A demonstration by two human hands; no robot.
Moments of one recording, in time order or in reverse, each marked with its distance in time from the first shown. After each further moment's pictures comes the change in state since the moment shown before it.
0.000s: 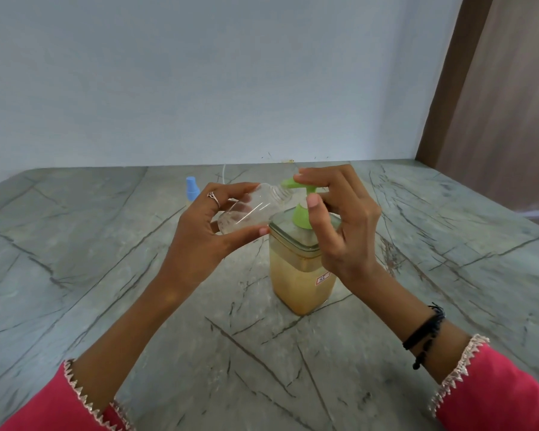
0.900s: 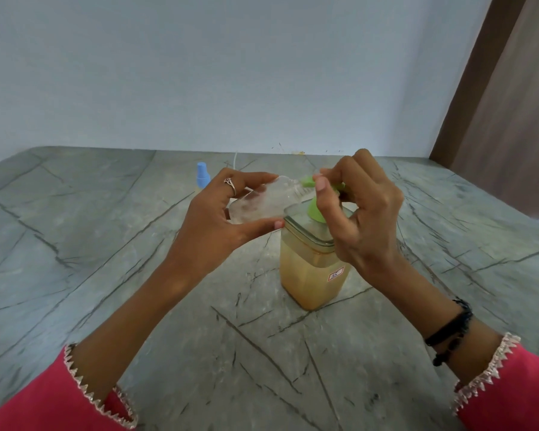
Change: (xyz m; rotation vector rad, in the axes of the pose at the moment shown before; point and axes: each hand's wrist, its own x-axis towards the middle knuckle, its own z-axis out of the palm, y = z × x) left_hand -0.001 0.006 -0.002 0.052 -0.010 -0.008; right_hand 0.011 -0.001 0.002 -0.123 -0.037 -0.068
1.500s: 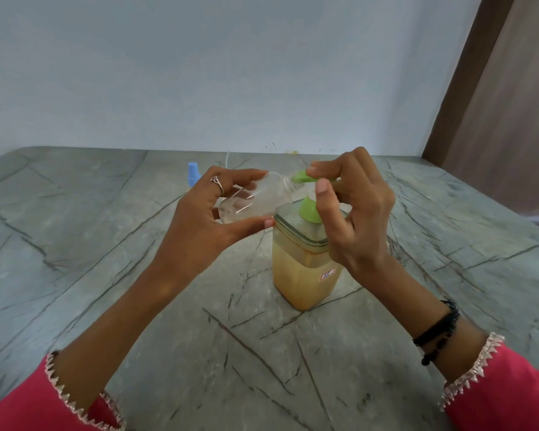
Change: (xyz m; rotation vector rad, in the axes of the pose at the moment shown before) left_hand 0.000 0.004 0.000 -0.014 0.011 0.001; right_hand -0.001 0.000 -0.002 0.042 0.015 -0.003
